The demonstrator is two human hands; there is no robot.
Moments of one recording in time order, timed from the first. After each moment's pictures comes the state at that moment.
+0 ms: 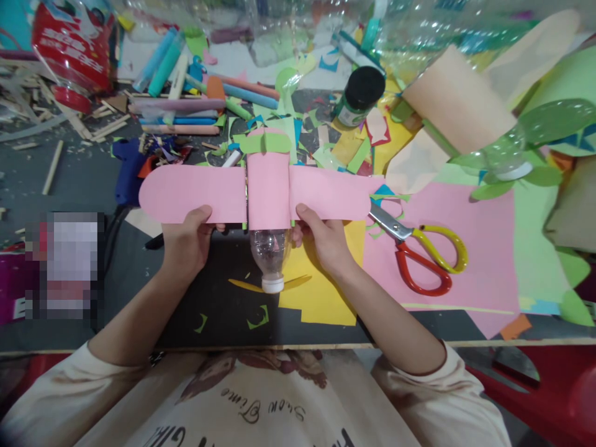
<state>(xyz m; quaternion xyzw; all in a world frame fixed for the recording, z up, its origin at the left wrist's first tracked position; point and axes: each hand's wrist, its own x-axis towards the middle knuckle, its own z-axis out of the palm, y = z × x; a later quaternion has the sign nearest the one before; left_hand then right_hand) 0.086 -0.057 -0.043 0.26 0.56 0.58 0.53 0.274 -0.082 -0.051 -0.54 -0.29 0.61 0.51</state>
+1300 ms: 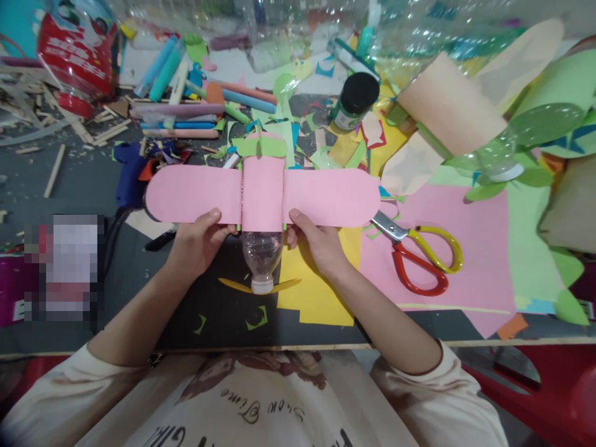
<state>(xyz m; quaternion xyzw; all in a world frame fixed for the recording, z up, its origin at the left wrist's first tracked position) 0.082 -0.061 -0.041 0.29 0.55 0.45 0.65 0.275 -0.084 -0.057 -0.52 -0.33 0.62 0.48</state>
